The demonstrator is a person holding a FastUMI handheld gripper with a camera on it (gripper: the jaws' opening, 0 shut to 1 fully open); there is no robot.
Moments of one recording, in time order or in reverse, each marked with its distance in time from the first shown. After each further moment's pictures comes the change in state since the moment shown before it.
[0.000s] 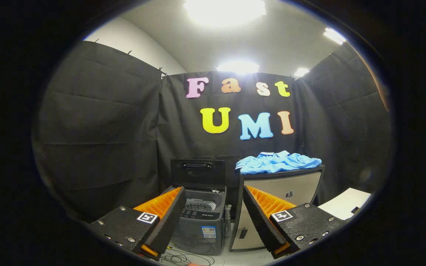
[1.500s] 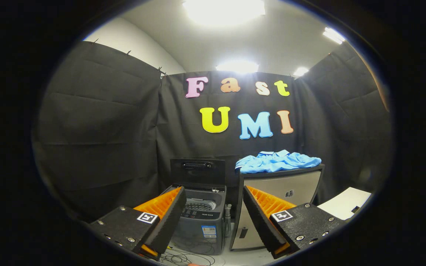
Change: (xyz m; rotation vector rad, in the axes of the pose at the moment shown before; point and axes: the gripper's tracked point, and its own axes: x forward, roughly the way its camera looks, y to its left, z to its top) arm -0.002 -0.001 -0.001 0.008 0.003 -0.002
